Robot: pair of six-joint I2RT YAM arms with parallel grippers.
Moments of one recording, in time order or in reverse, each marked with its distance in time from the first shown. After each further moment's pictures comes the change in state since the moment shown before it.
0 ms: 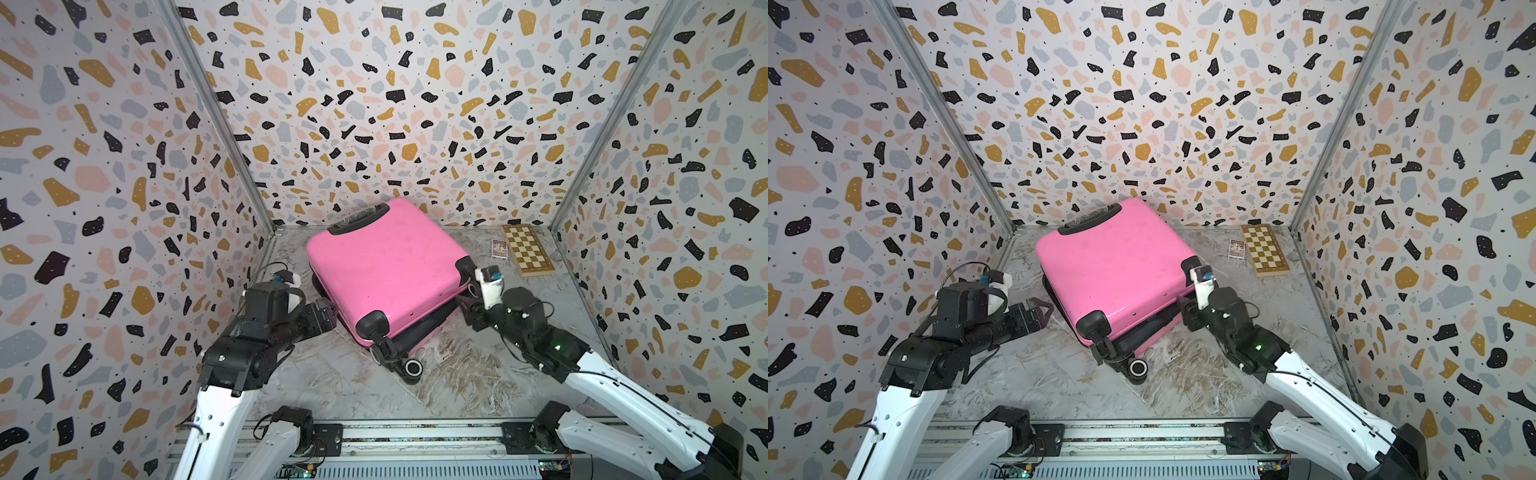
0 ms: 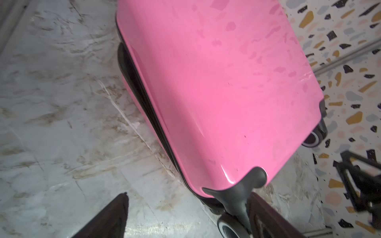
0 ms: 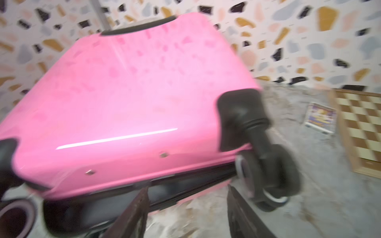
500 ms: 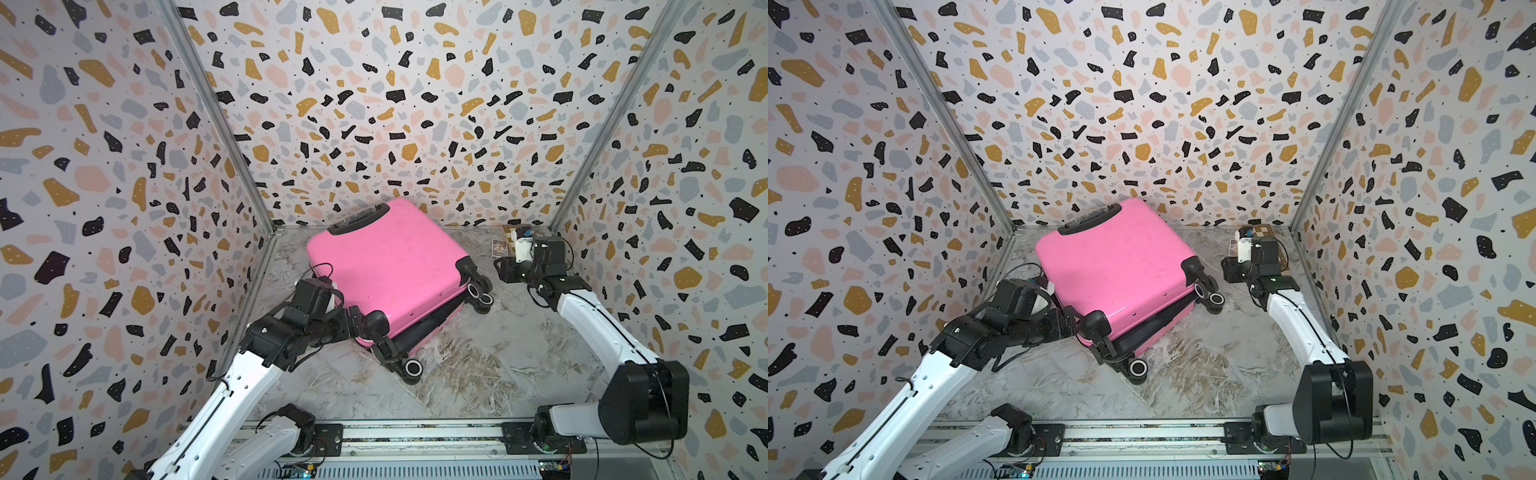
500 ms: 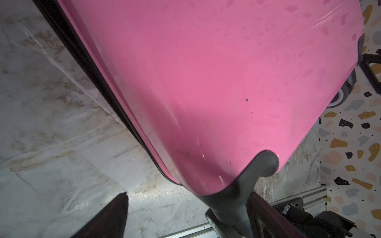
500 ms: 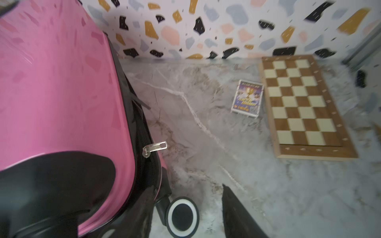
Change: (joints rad) left arm -0.215 0.137 -0.087 0.098 -0.022 -0.101; right arm -0.498 0.483 0.254 -0.031 -0.331 -0.132
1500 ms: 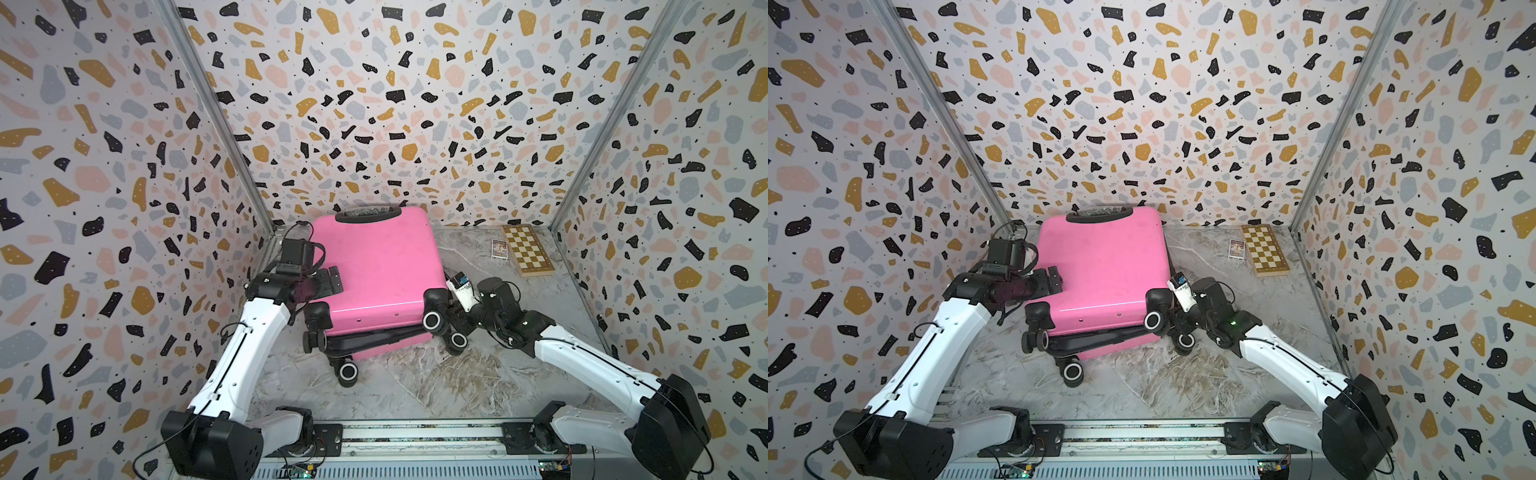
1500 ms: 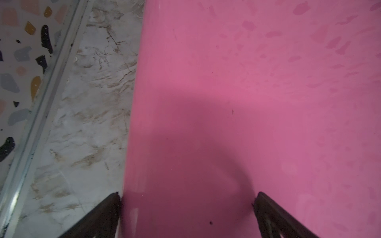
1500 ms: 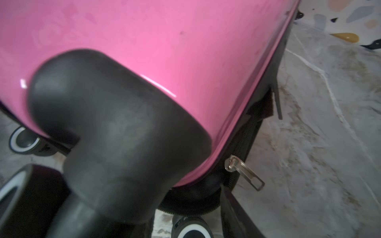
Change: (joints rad) left arm 0.294 0.298 0.222 0.040 -0.180 0.282; right arm 0.563 -0.203 -0.258 0.045 0.058 -0.032
